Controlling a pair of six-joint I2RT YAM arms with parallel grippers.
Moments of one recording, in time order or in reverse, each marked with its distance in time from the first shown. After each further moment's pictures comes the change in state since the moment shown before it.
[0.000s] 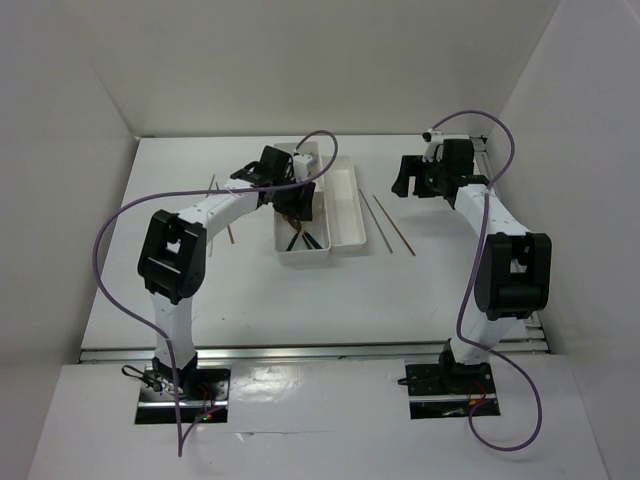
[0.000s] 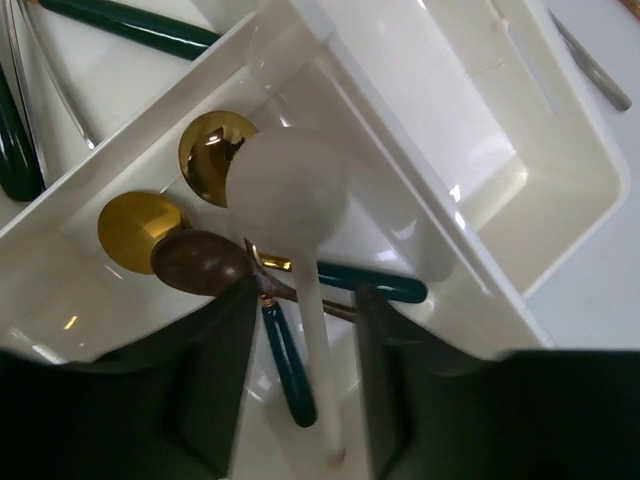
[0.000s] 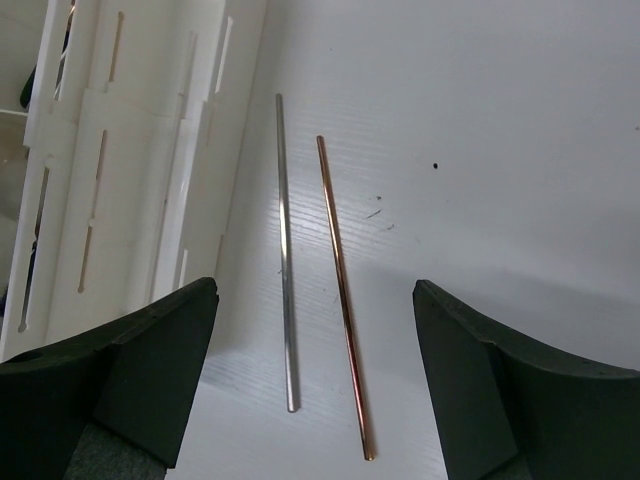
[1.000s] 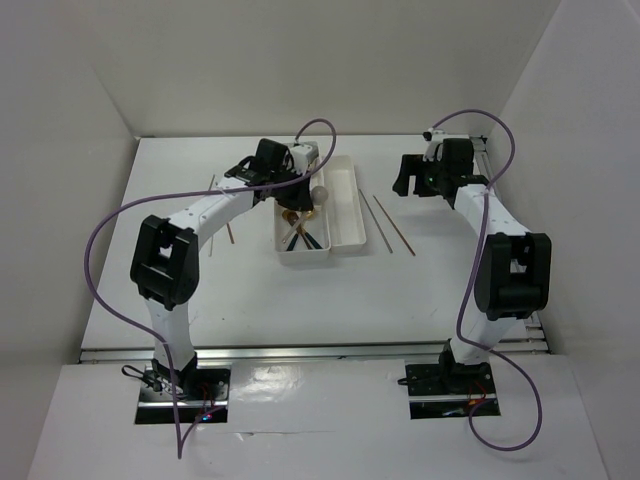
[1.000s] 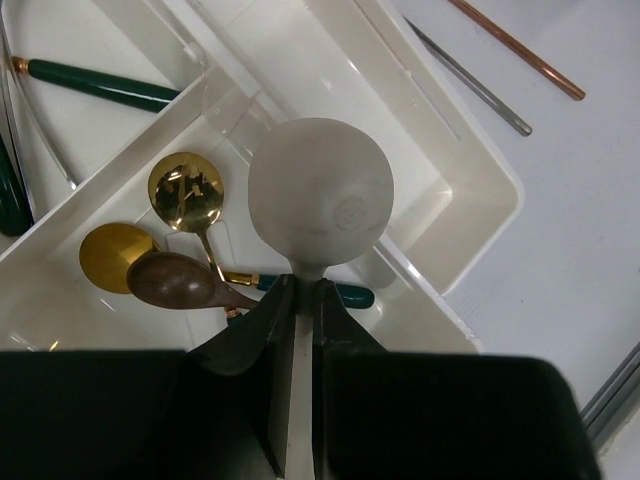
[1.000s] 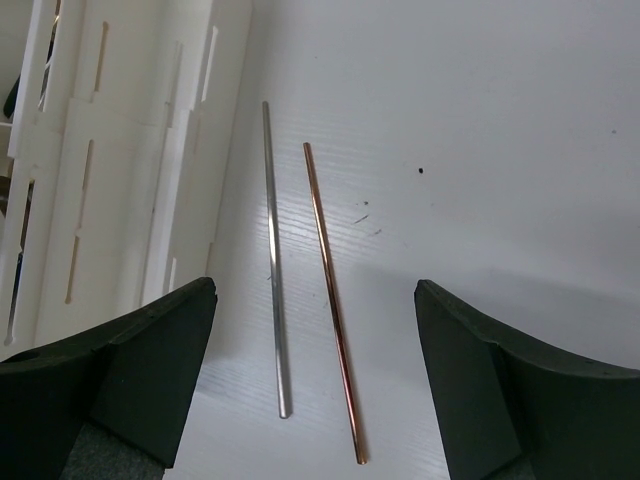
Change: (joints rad) left arm 0.000 -0.061 0.011 0.023 0.080 -0.027; right arm 0.005 -0.001 0.000 0.012 0.032 0.000
